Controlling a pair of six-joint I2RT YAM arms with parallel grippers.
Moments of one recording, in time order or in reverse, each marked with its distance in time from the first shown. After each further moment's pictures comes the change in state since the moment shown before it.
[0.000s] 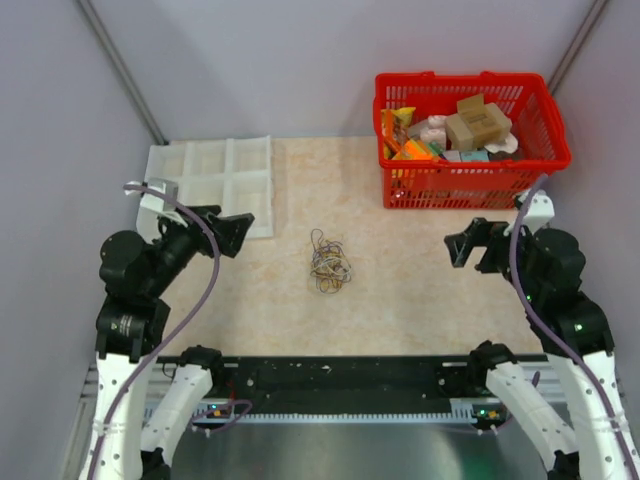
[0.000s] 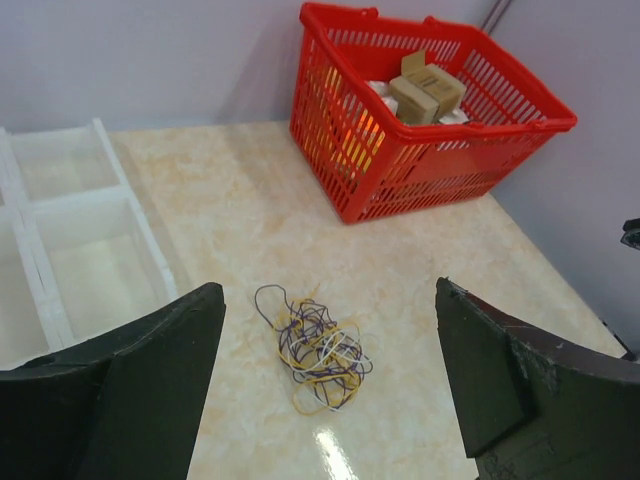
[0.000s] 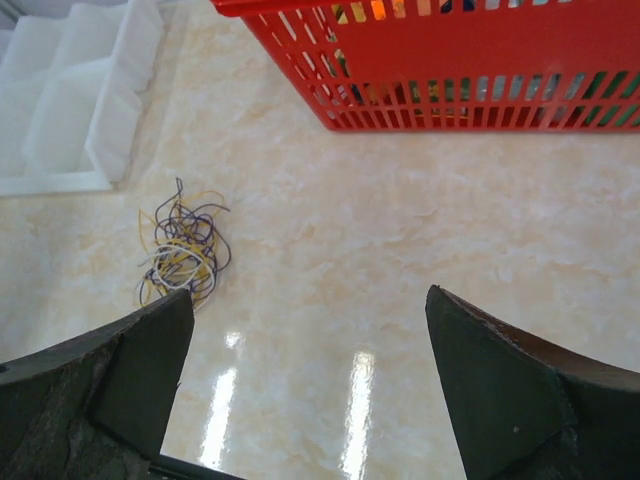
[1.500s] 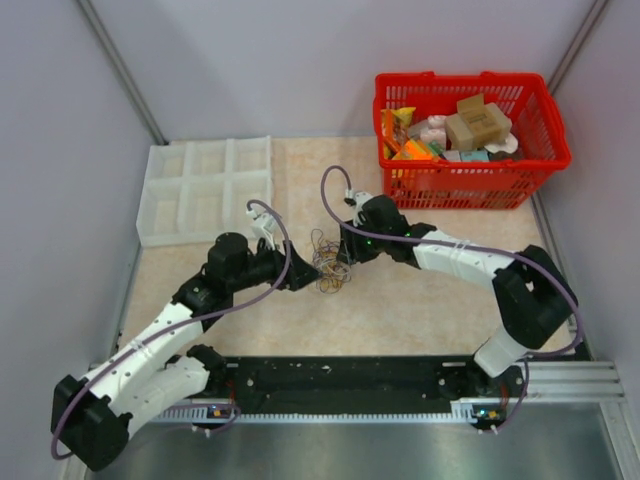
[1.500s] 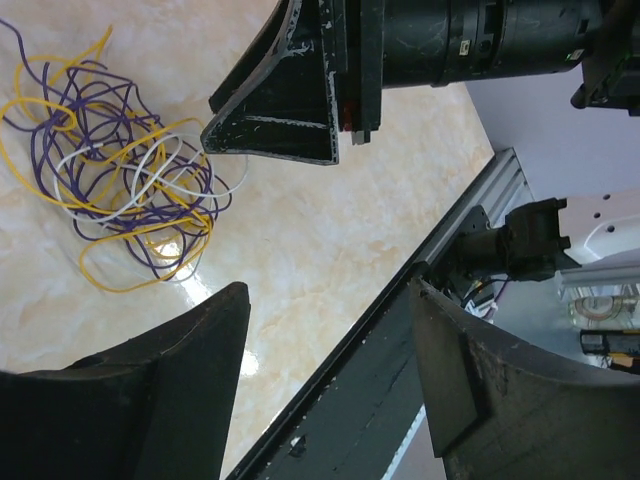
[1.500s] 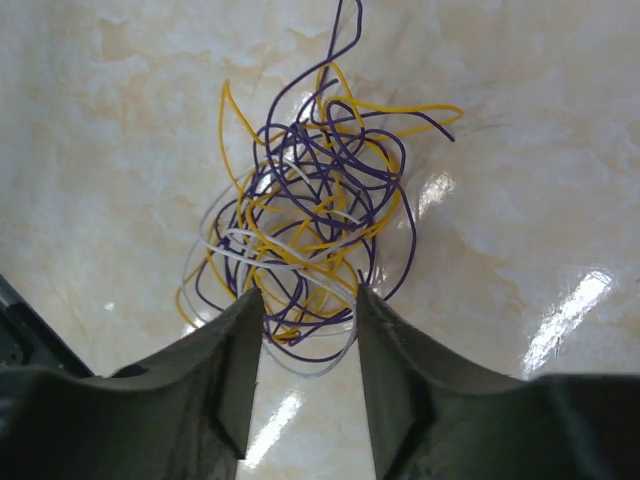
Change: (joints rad) left arm -0.442 0.231 -0.448 0.289 0.041 -0.271; right arm 0.474 1.032 0.003 0.601 -0.164 0.080
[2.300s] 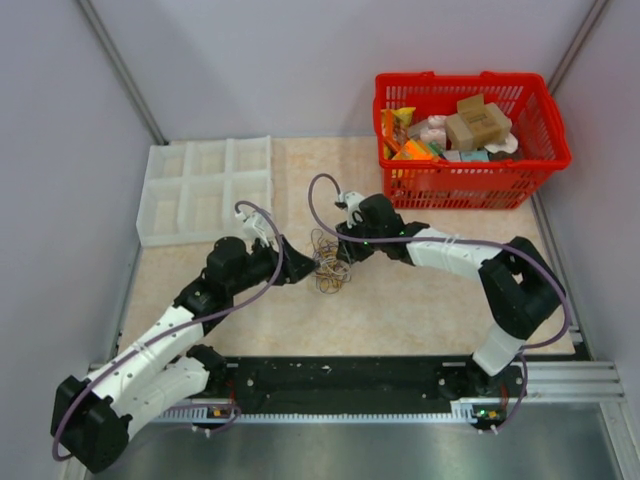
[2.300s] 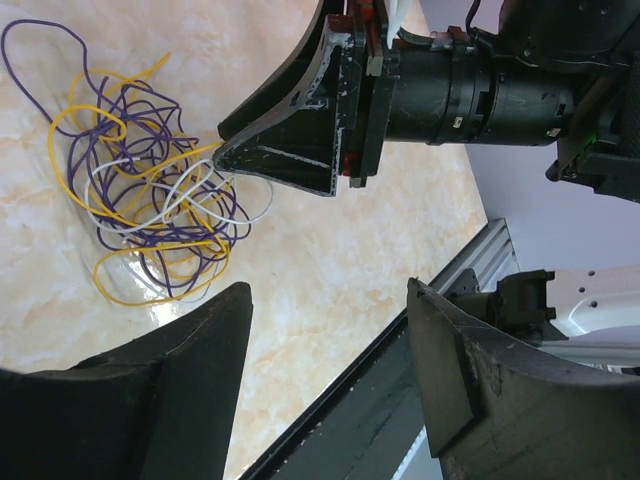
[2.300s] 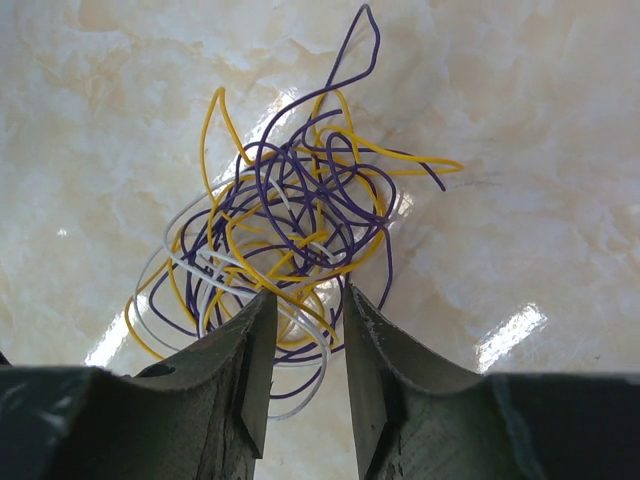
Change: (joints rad) left arm 0.005 0.001 -0.079 0.124 -0.126 -0.162; right arm -0.009 0.105 0.018 0.070 -0.037 -0.192
